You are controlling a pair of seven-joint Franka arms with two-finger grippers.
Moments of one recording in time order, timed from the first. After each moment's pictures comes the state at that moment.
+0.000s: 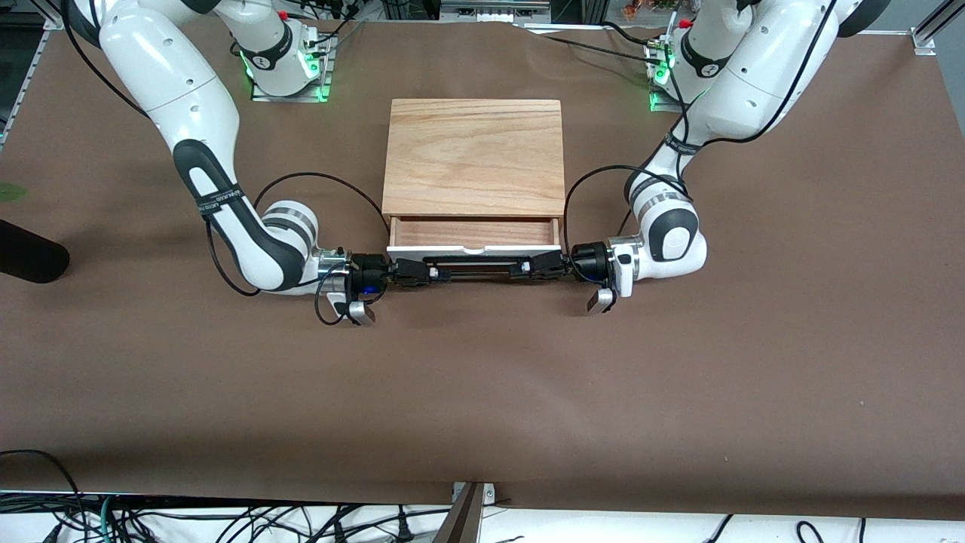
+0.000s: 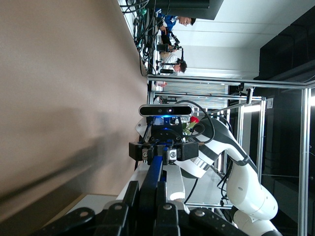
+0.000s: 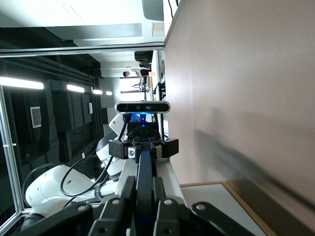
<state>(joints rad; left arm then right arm) -0.16 0.72 -0.21 -1.87 -1.88 1.95 1.04 0.05 0.80 0.34 -1.72 1.61 1.99 -0.91</state>
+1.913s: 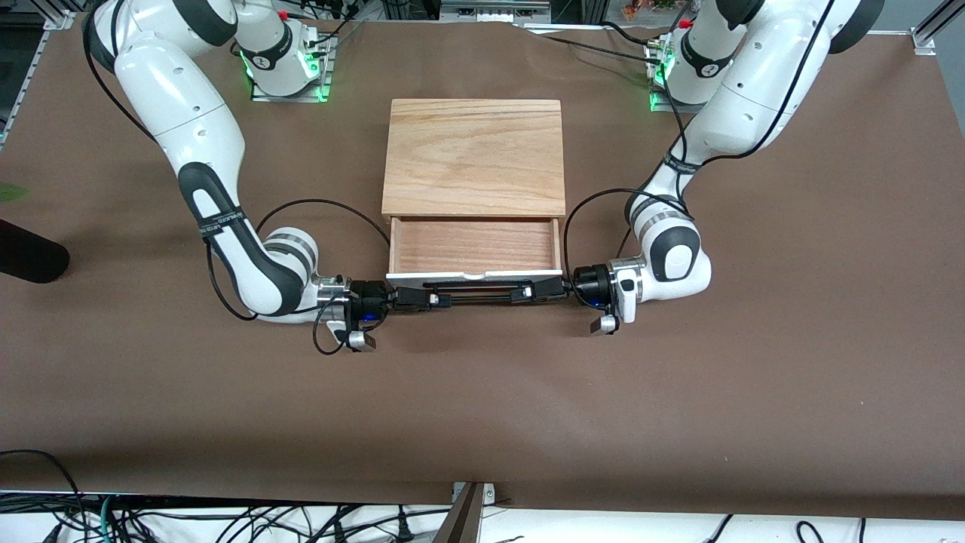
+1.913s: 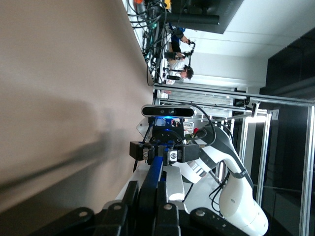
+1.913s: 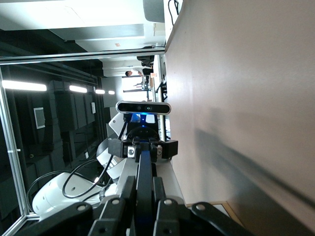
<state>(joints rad) -0.19 0.78 -0.16 -1.72 -1.85 1.99 0.87 0.07 0.94 0.31 -1.50 1.54 1.97 -0.80</state>
